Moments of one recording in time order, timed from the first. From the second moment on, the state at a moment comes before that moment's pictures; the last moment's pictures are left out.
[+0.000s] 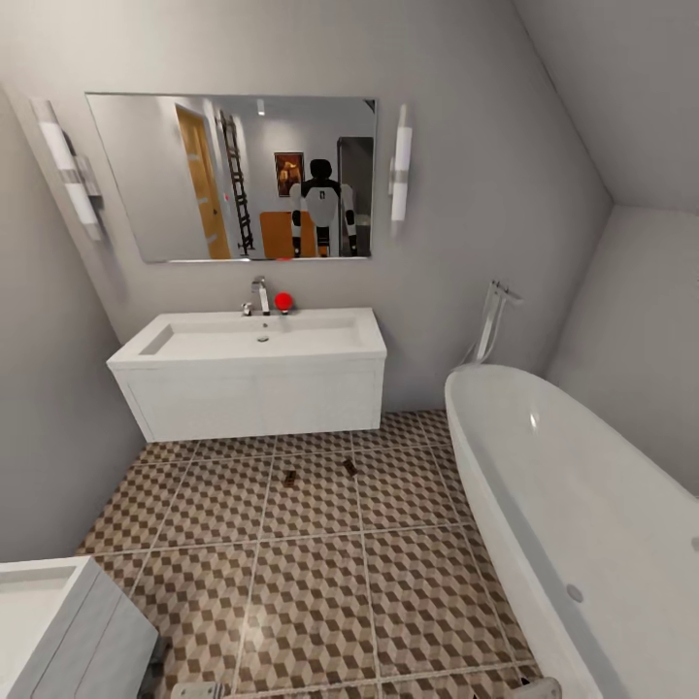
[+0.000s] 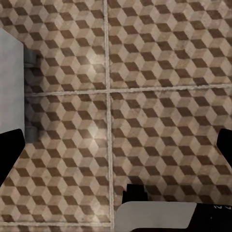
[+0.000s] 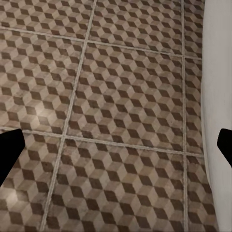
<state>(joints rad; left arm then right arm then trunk) -0.45 0.05 -0.30 0.07 0.33 -0.27 0.02 -0.35 -0.11 0.14 -0.02 0.03 -0.66 0.08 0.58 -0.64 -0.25</state>
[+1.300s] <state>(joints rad) -0.45 0.05 -0.30 0.07 0.33 -0.27 0.02 -0.35 -0.11 0.14 -0.02 0.03 -0.66 0.08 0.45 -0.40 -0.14</state>
